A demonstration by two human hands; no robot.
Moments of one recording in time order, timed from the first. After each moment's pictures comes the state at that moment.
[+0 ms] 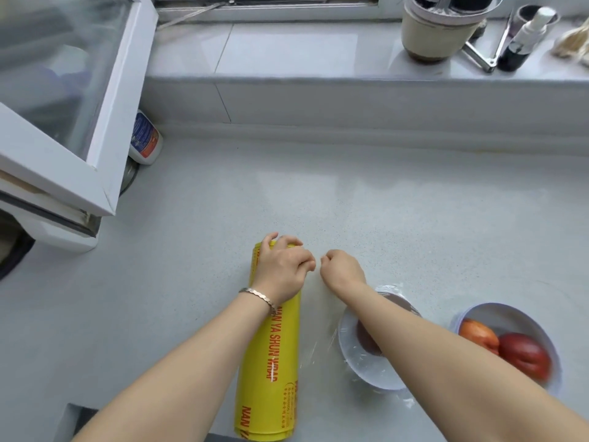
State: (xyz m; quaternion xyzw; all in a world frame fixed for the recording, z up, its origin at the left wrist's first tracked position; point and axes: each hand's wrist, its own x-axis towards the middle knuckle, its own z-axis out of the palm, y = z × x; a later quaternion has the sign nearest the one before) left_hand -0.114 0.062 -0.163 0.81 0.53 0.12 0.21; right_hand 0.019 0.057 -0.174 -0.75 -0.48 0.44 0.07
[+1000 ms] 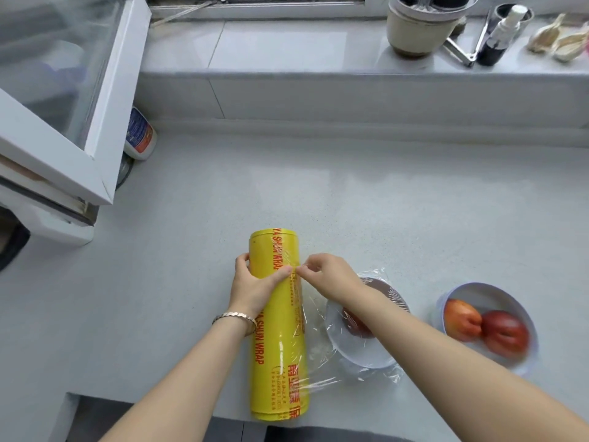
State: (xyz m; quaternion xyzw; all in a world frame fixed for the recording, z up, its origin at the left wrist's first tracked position) left_hand -0.133 0.011 -0.142 0.39 0.74 0.22 0.50; right_hand 0.019 0.021 -0.149 -0.65 -0.58 0.48 0.11
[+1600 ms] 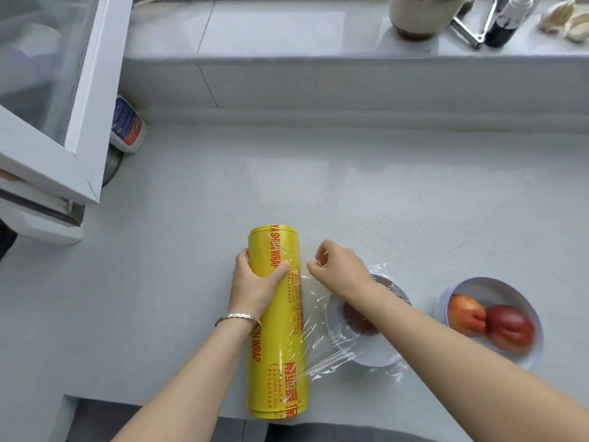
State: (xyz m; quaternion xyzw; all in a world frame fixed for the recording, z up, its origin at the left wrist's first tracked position) left_hand -0.133 0.012 -0.155 0.43 0.75 0.19 0.46; right_hand 0.026 0.024 -0.148 -0.71 -0.57 0.42 0.08
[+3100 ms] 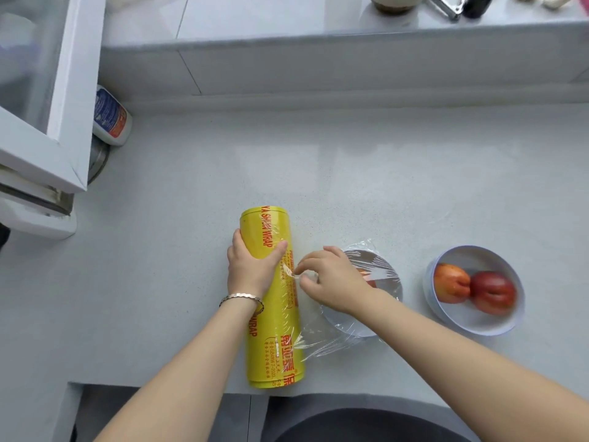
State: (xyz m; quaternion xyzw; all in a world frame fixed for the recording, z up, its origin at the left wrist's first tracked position) left_hand -0.121 0.005 -0.154 0.48 0.77 0.17 0.39; right_hand 0.028 -0.027 -0.140 -0.59 -0.71 0.37 0.10
